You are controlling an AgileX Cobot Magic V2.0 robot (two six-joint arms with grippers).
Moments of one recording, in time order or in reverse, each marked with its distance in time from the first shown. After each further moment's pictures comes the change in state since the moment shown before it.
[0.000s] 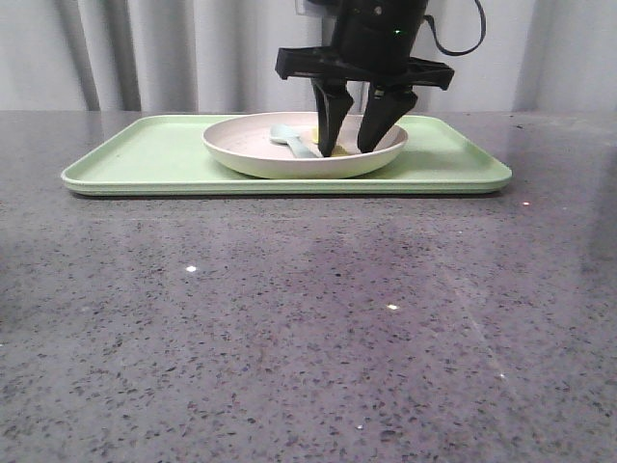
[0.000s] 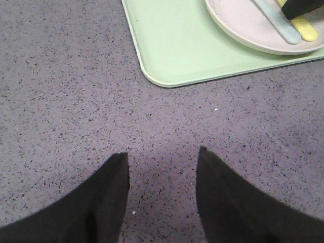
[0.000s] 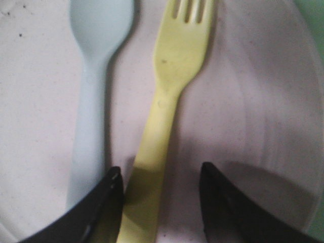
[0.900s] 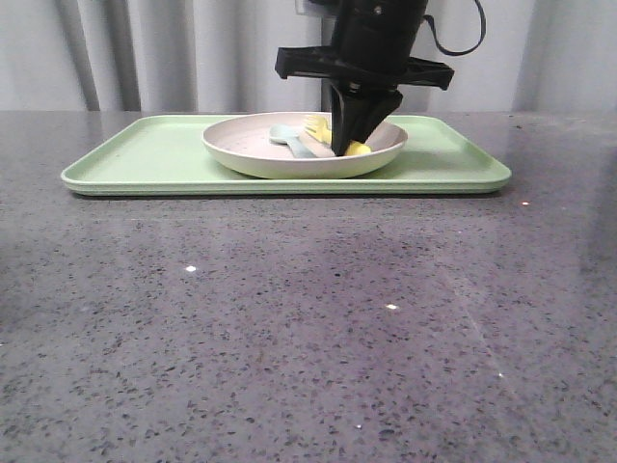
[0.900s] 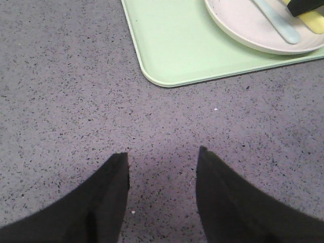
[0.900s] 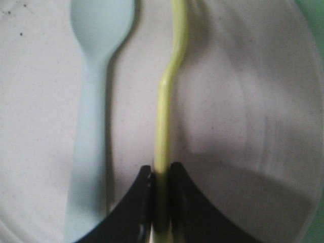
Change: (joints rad) left arm 0.000 0.000 0.000 0.000 0.000 0.000; right arm 0.000 0.002 0.000 0.002 0.002 0.000
